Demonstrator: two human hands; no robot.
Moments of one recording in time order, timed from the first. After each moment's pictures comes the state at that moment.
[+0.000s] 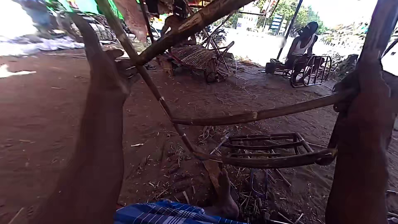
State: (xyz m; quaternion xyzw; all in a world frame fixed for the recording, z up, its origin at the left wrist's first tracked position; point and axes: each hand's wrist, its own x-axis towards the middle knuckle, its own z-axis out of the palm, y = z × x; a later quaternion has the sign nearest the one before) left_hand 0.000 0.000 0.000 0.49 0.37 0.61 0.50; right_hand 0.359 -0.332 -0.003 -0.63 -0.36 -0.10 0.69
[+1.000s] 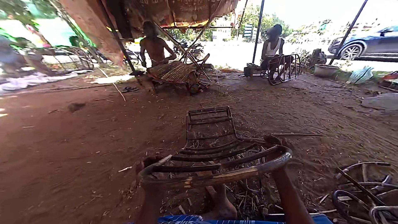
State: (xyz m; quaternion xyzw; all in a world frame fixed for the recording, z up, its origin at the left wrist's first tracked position) left_hand 0.020 -0.082 -0.279 0.42 0.15 0.66 0.60; right_hand 0.403 -0.341 -0.283 -0.38 -0.26 0.14 0.88
